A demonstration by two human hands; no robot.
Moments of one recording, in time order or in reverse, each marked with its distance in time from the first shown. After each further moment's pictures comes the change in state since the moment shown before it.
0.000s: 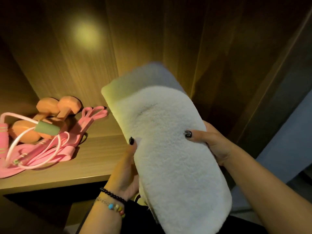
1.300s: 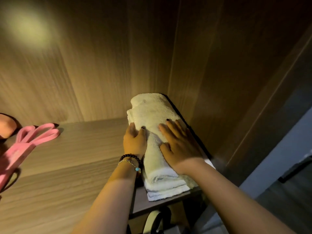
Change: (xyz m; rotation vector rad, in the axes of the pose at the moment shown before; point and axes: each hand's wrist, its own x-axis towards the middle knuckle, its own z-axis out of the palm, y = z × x) left_hand 0.222 -0.036 -0.003 0.811 0.492 0.348; right_hand 0.079 0.047 -0.082 -1.625 0.444 0.105
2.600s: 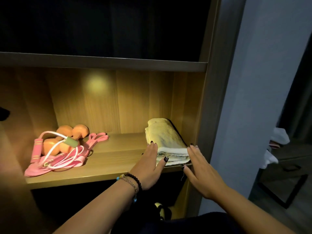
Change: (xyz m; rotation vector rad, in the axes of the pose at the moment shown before) left_hand -0.260 0.116 -0.100 0.929 -0.500 0.423; right_hand -0.249 -0.020 -0.100 0.112 0.153 -0.112
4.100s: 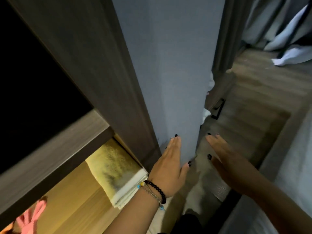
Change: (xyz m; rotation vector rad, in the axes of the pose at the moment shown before) left_hand 0.206 0.210 -0.012 -0.064 -0.563 0.457; right_hand 0.005 0.123 -0.217 0.124 -0.055 0.654
